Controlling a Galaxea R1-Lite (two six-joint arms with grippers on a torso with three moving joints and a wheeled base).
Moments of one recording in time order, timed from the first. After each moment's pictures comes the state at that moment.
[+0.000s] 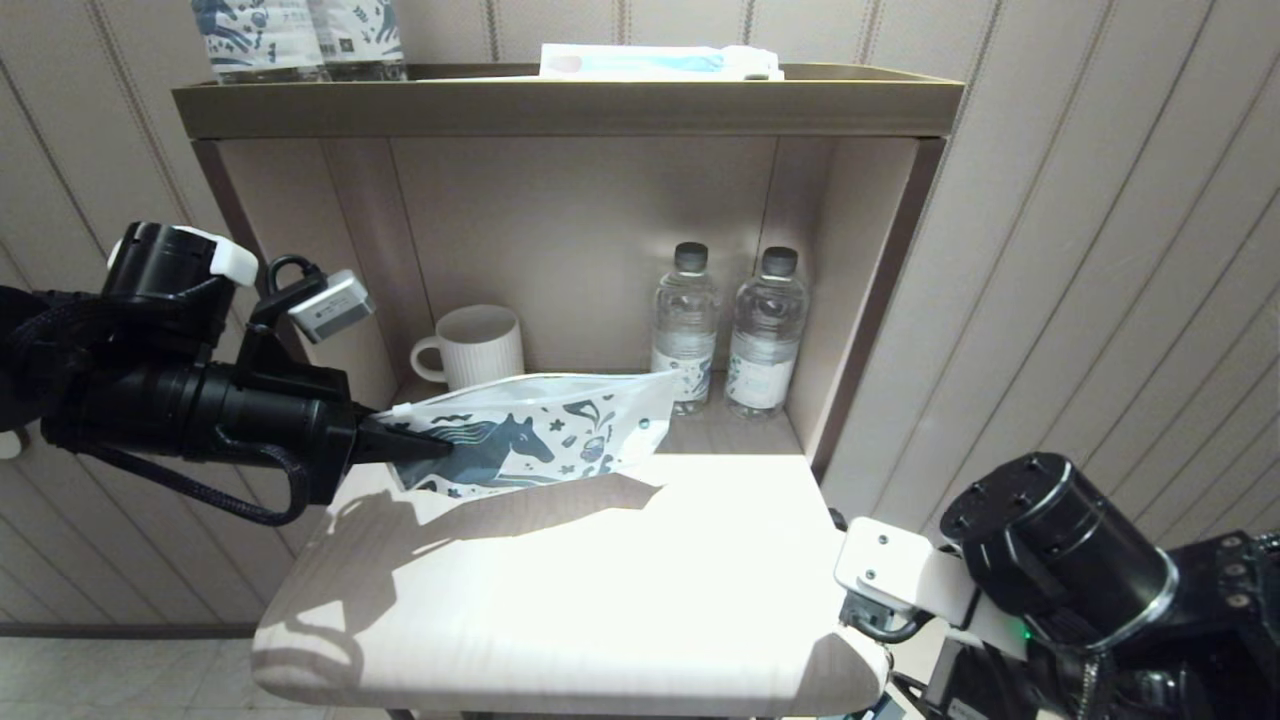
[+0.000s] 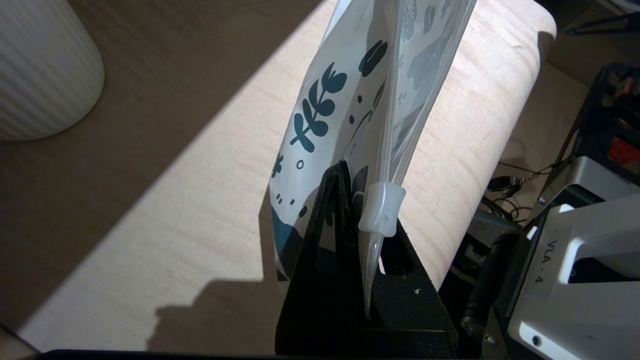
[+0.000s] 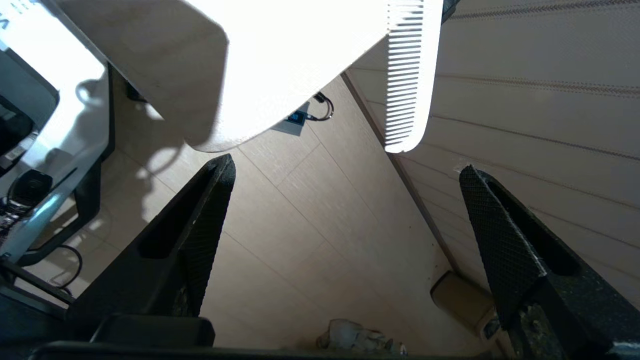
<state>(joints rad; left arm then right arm) -0.17 1.64 -1.15 0.28 -0.79 0.49 0.76 1.47 -0.80 0.28 -0.47 -0.38</state>
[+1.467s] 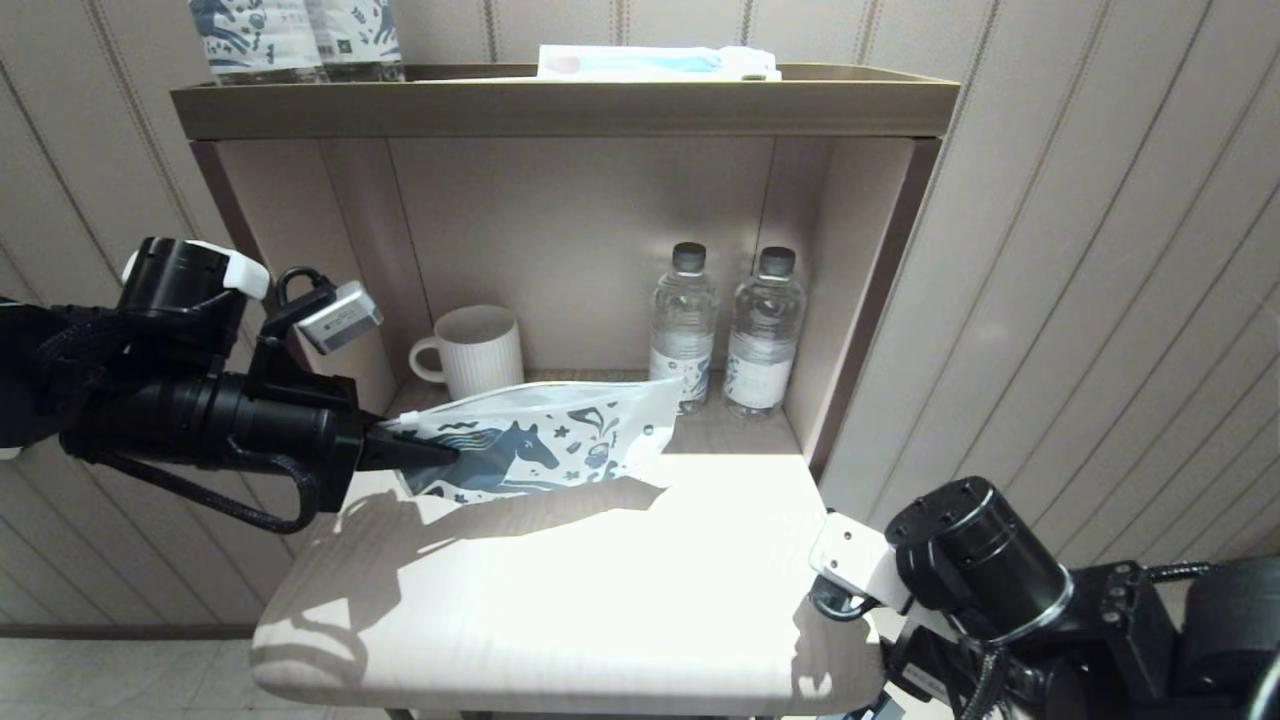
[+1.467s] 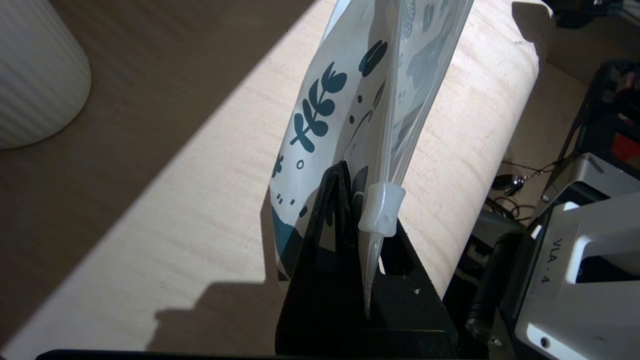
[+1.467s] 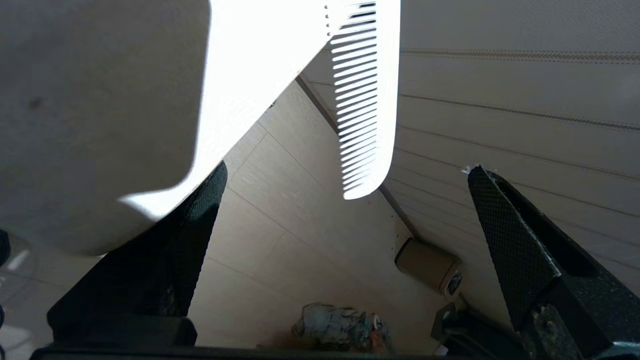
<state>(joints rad) -0.17 1.66 -1.12 0.23 -0.80 0.50 0.72 1.60 -0.68 -0.06 -0.62 -0.44</state>
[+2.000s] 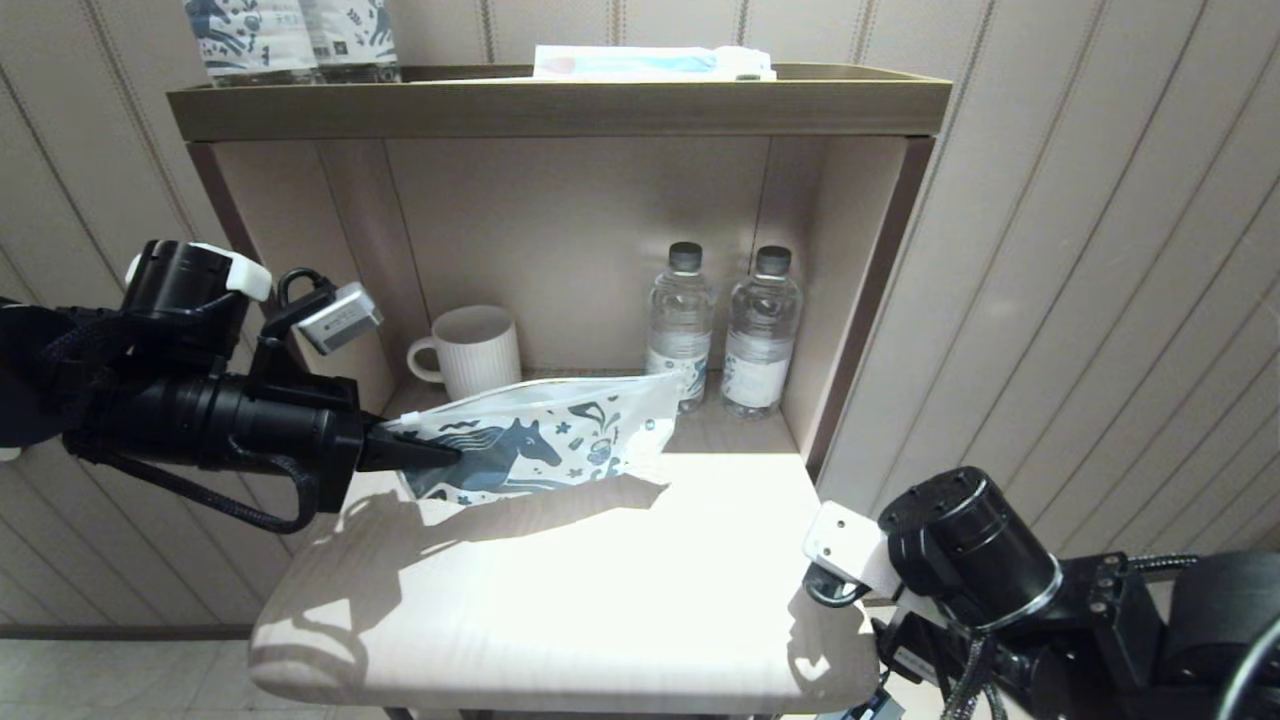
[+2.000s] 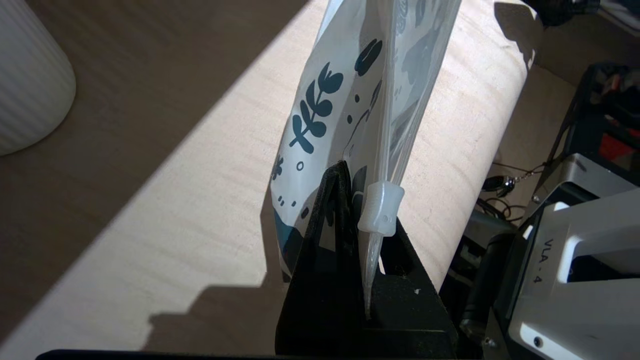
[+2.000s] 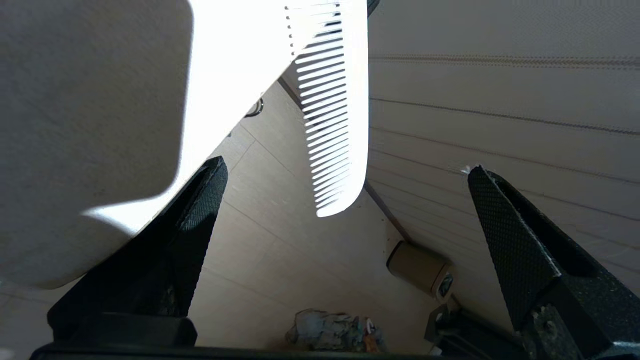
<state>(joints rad) -0.17 1.67 -1.12 0.23 -0.83 0.50 0.75 1.62 -0.68 -0.11 -0.62 -0.46</state>
